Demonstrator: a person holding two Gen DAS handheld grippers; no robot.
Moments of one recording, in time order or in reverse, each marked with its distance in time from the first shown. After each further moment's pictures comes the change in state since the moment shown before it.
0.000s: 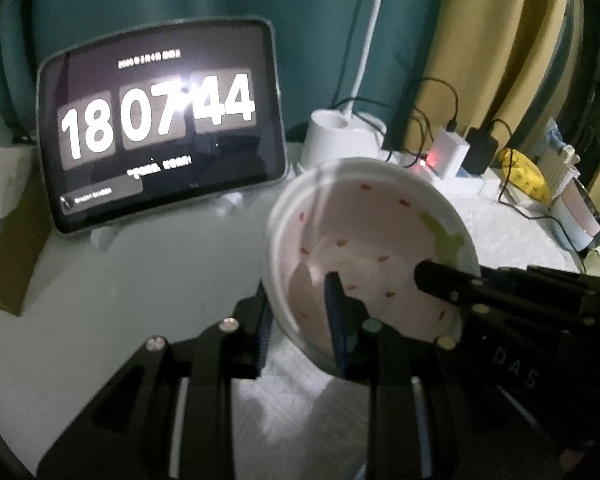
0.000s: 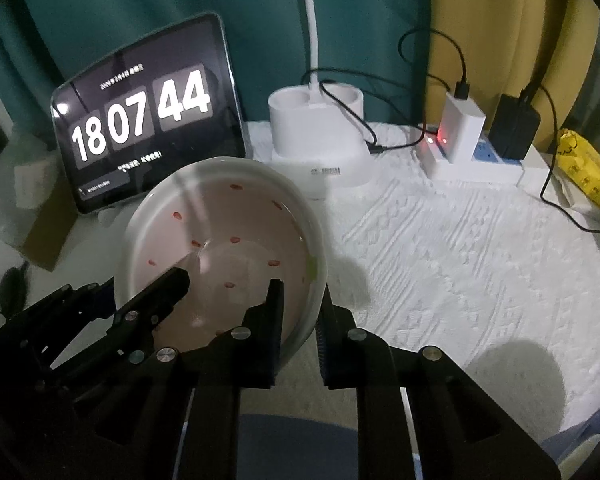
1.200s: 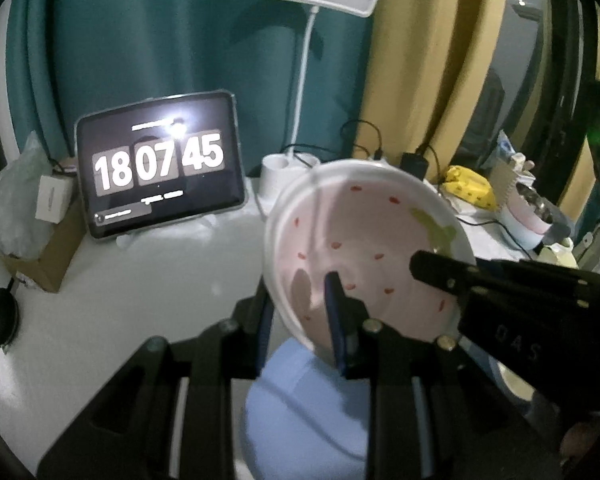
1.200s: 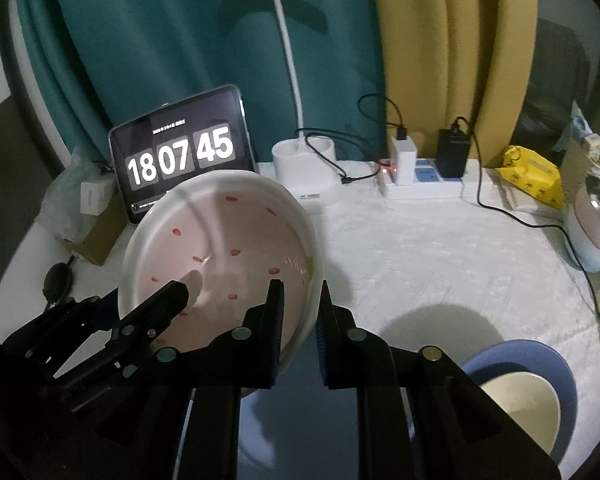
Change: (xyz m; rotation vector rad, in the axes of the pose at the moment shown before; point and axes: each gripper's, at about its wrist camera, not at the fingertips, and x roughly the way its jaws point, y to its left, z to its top) left arm -0.108 -0.065 -0.025 0.032 -0.105 -0.014; right arm -0.121 -0.021 -0.038 0.009 -0.129 0.034
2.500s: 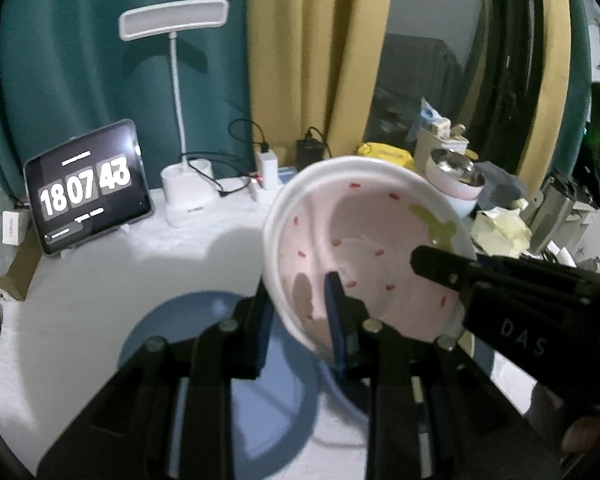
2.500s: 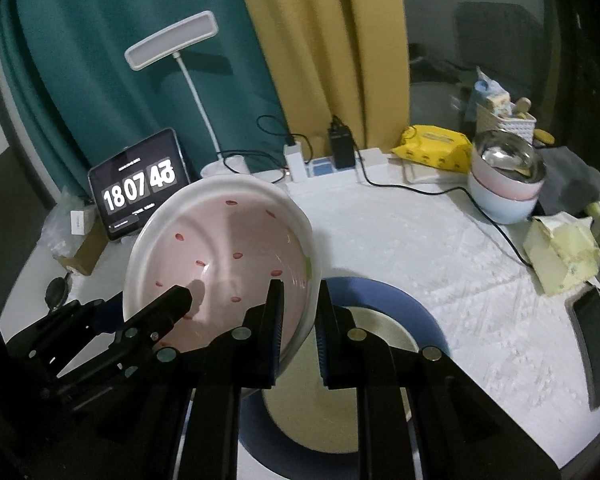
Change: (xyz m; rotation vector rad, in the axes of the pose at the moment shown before) left arm -0.032 -0.149 -0.022 0.133 0.007 -0.074; right arm -0.094 -0.120 -0.053 0.134 -0.077 -0.036
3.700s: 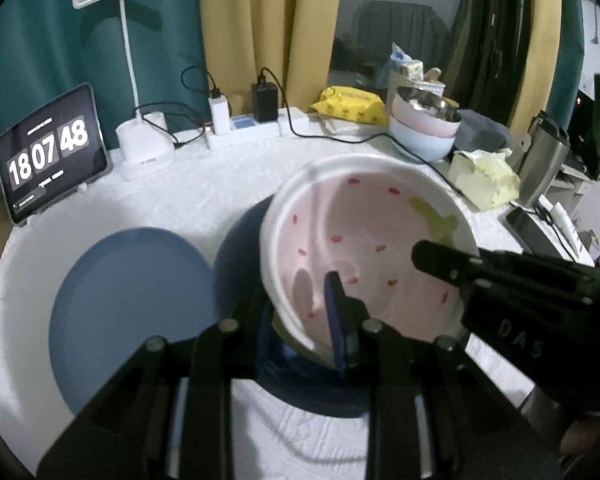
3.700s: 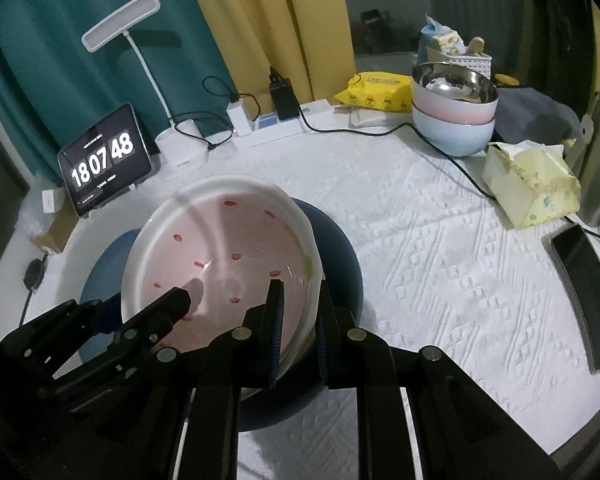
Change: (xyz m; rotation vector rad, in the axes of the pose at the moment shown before) left arm 0.032 -0.057 -0.044 0.030 0.121 -0.030; right arm 0.004 -0.062 -0.052 0.056 0.076 -0.051
